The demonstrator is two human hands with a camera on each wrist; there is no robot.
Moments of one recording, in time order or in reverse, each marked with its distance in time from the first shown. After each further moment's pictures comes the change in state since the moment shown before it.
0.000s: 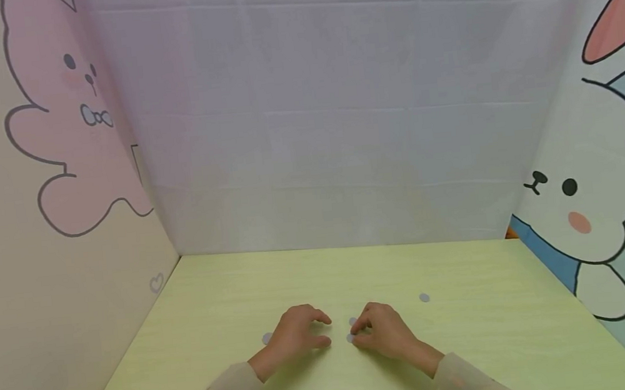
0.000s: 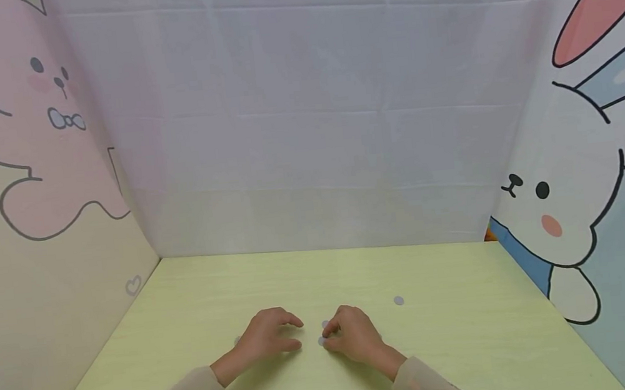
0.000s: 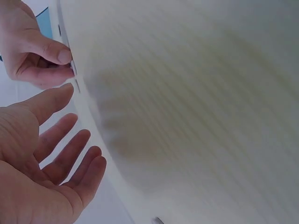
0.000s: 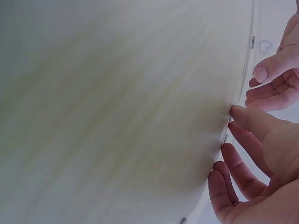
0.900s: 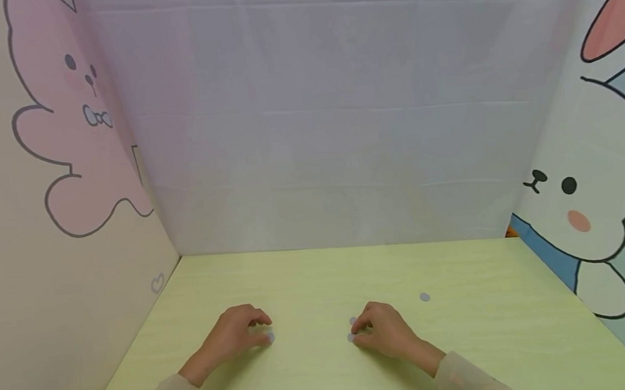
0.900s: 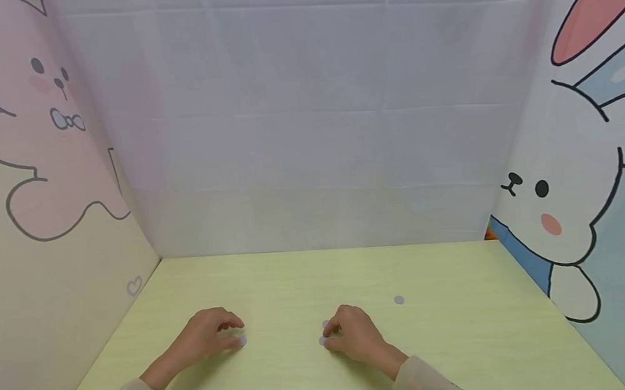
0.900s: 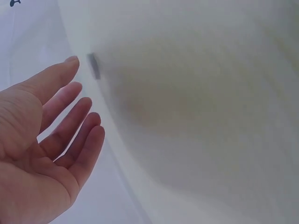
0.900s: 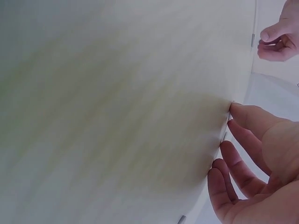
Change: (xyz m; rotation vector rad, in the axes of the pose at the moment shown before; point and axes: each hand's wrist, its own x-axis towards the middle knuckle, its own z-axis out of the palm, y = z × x) left_hand -0.055 -0.079 -0.066 0.066 0.022 -0.099; right_hand -0.001 0.003 0.002 -0.035 0.011 -0.019
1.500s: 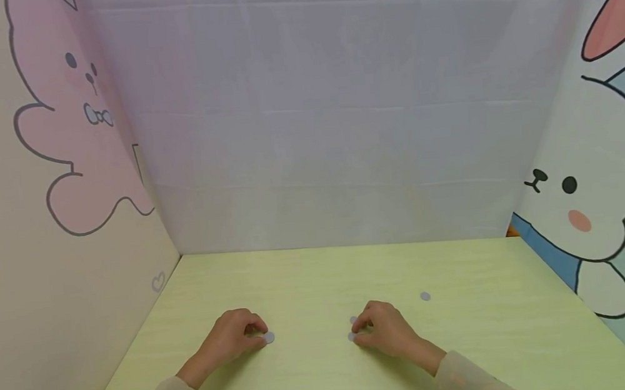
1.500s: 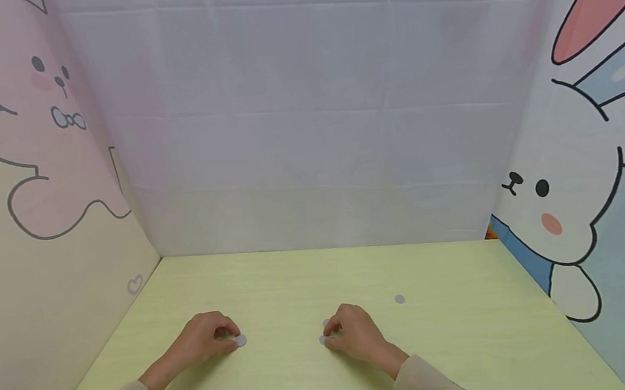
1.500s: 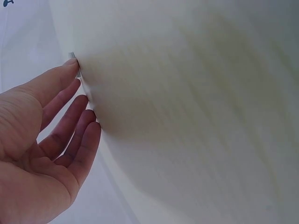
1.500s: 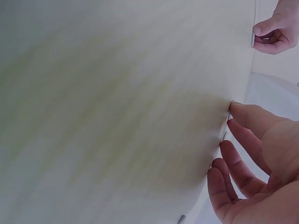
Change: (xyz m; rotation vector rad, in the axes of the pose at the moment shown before) left_hand -0.008 -0.010 0.004 -0.044 0.005 -0.022; right_hand 0.001 0.003 0.001 -0.014 -0.004 -0.002
